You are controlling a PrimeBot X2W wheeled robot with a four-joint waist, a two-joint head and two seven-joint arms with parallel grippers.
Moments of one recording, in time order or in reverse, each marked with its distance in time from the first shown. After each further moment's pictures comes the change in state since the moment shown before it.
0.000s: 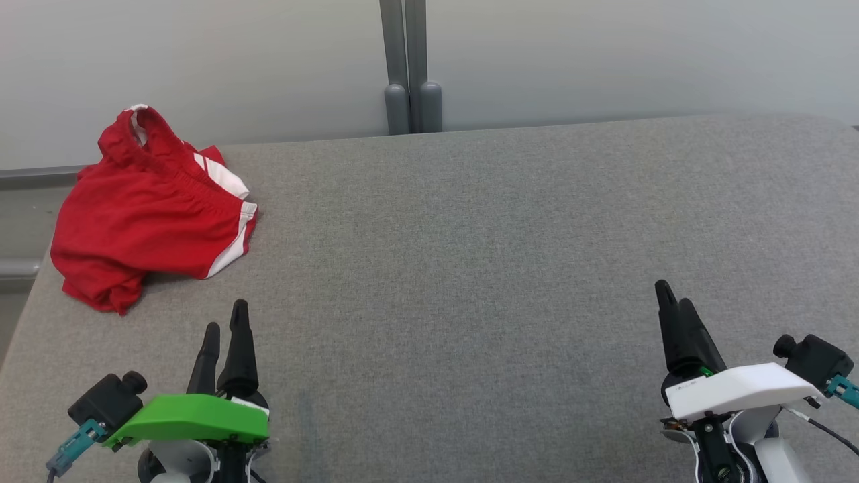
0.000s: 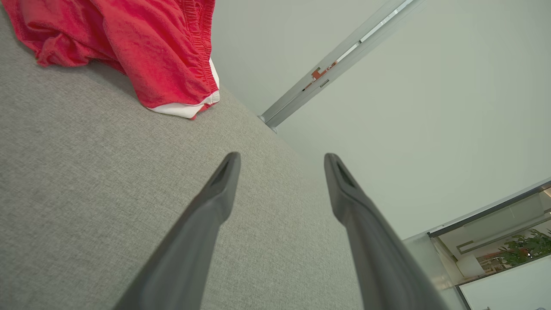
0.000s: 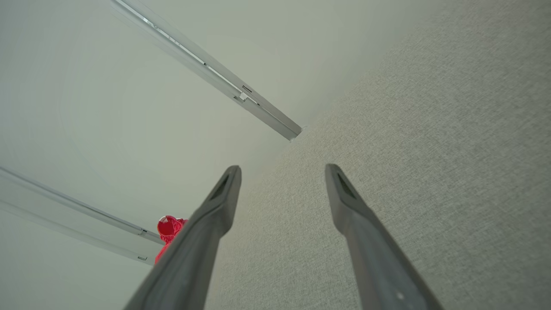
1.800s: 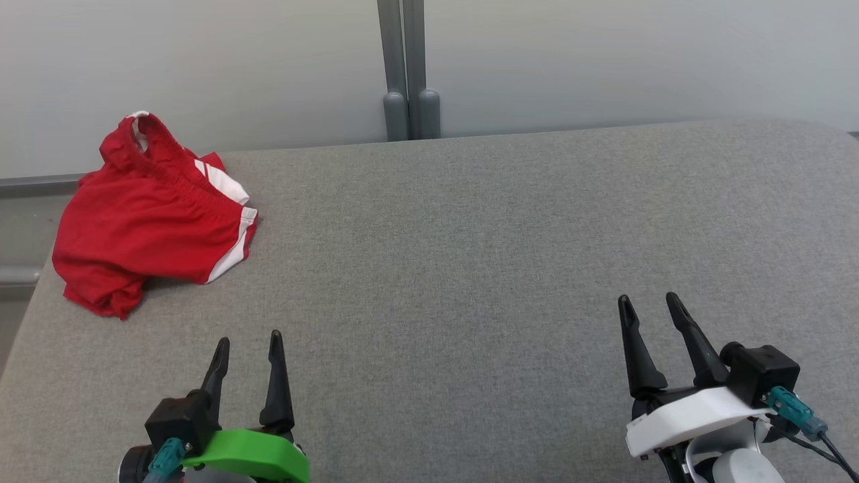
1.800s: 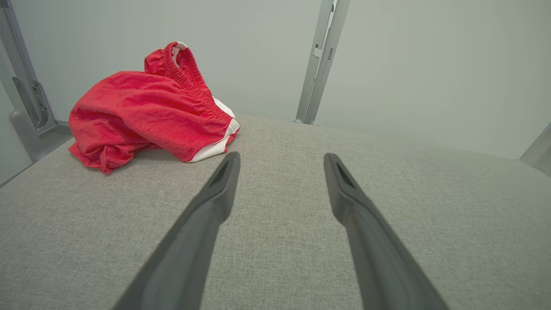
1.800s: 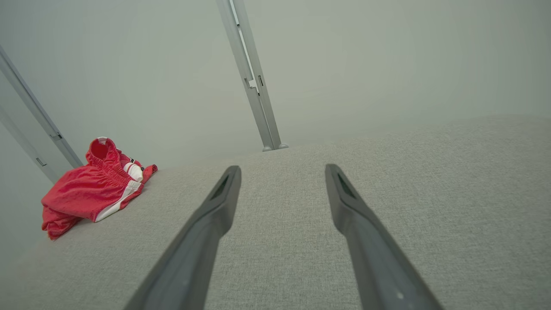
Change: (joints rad) left arm 0.056 0.004 -0.065 0.043 0.622 0.039 -0.140; right arm 0.032 -0.005 0.067 -0.016 -0.626 0.000 -0.140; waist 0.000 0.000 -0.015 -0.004
